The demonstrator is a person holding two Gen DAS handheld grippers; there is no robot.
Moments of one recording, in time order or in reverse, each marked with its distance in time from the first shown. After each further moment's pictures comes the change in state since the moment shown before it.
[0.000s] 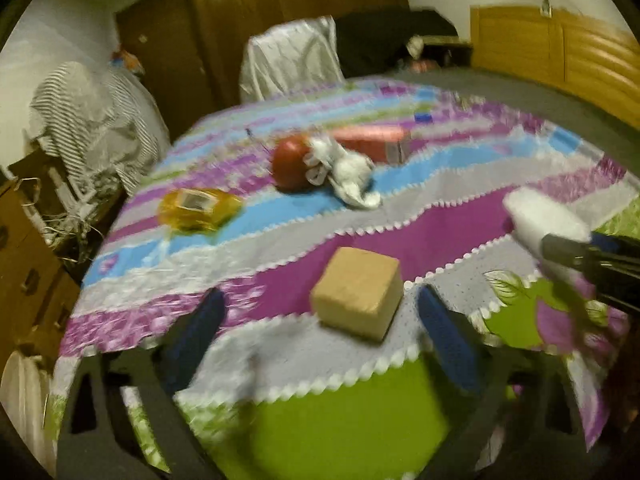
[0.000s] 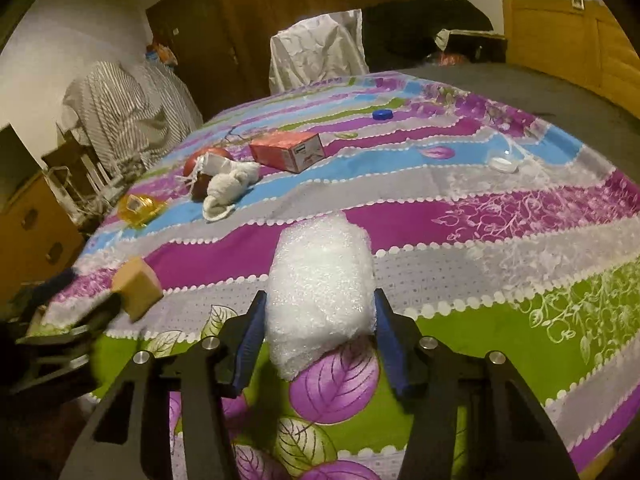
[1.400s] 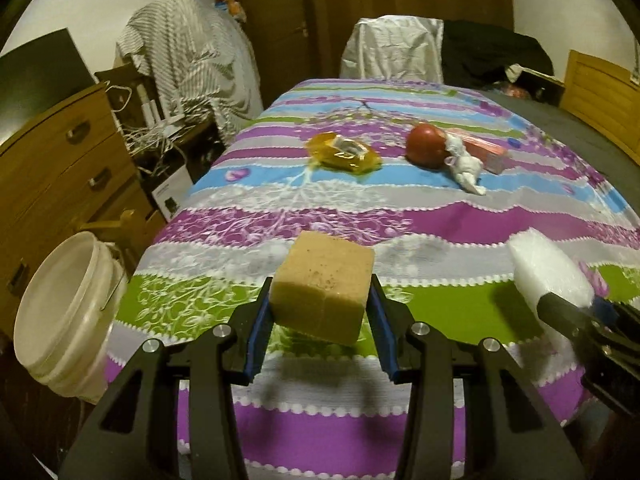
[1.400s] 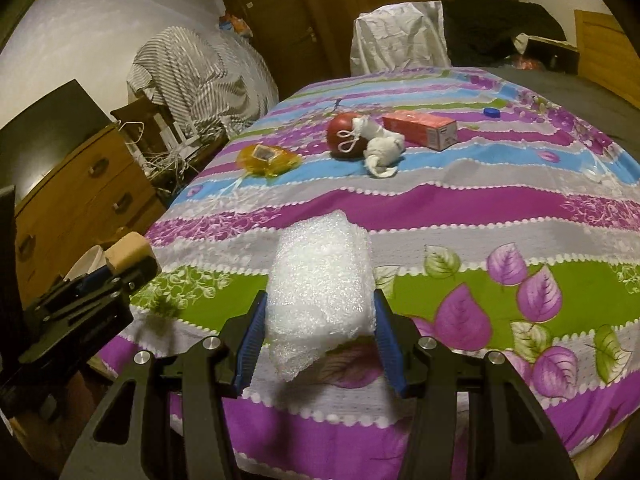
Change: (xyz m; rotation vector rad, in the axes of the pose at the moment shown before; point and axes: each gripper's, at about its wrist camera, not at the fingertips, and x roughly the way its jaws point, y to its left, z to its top) left arm -0.096 0.088 -0.059 -0.321 0.052 0.211; right arm -0.048 0.131 -0.040 -0.162 0.086 0.208
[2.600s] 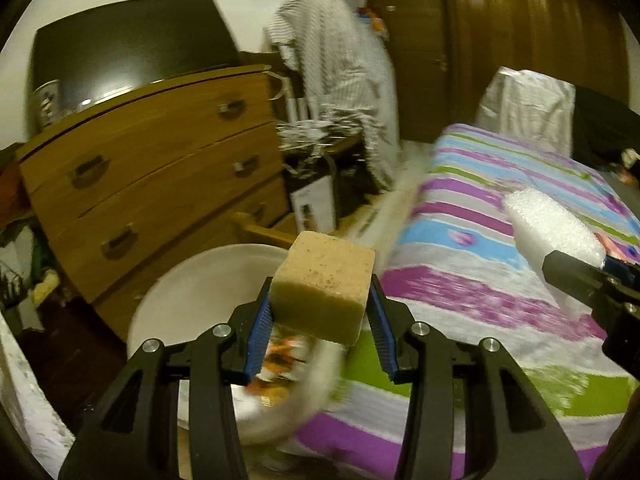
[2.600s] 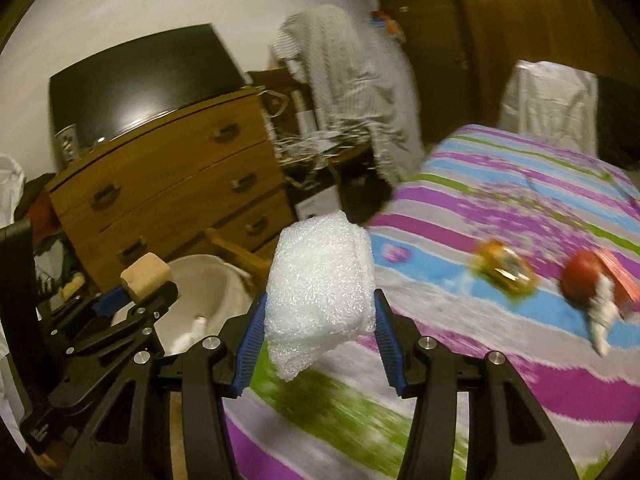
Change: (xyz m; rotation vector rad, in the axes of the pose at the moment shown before) left arm -0.038 0.227 0.028 -0.280 -0.073 0.354; right arm 0.064 0.278 0.106 -0.377 -0.001 0.320
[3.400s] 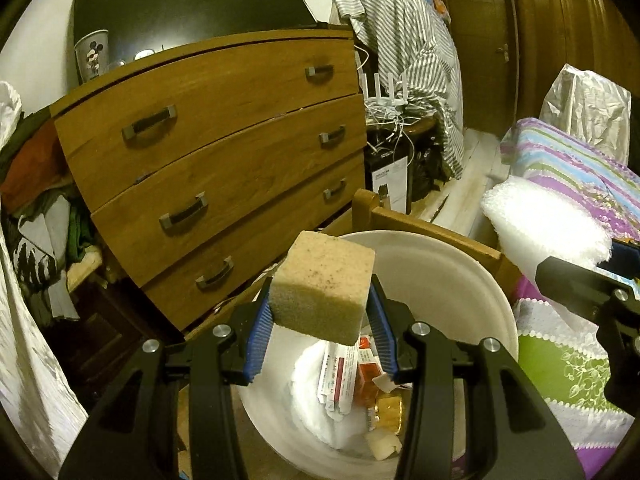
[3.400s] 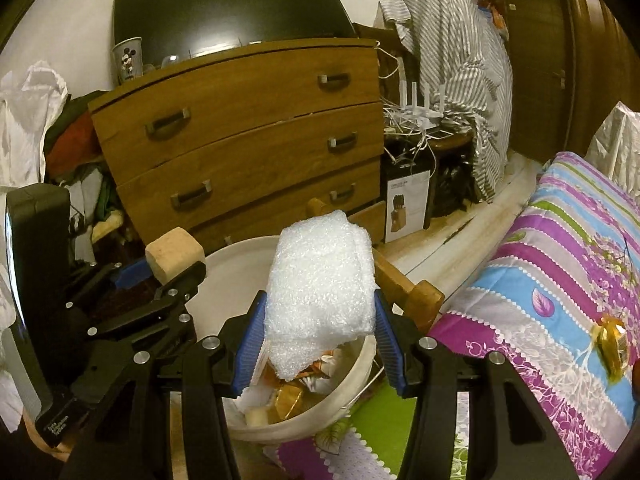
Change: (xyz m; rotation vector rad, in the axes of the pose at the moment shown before) left arm 0.054 0.122 0.000 -0.070 0.085 0.156; right arm 0.119 0.169 0.034 -0.236 0.152 0.163
